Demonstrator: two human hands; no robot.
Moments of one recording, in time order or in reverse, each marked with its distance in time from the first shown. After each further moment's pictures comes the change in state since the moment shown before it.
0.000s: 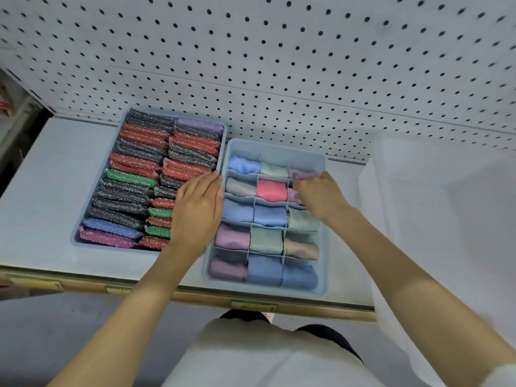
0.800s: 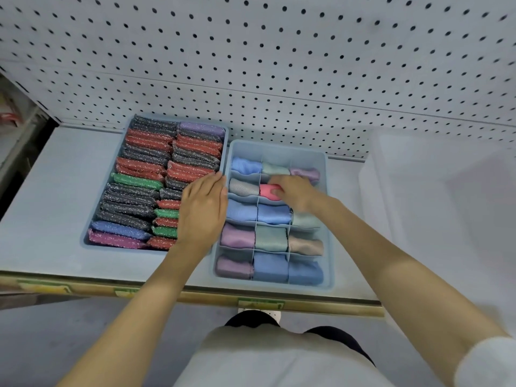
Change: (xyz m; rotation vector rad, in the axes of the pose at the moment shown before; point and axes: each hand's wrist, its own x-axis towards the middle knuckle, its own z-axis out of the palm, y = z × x) left_hand 0.000 -0.003 0.004 -0.035 0.023 0.004; right_hand 0.025 -0.033 -0.003 0.523 -0.212 0.000
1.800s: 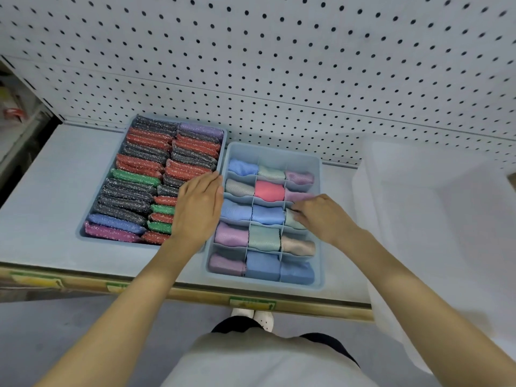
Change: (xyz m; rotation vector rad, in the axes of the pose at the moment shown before) left_hand -0.001 0.001 -0.004 0.010 -0.060 -0.006; right_hand -0.076 0.031 0.009 -0.352 0.234 -0.133
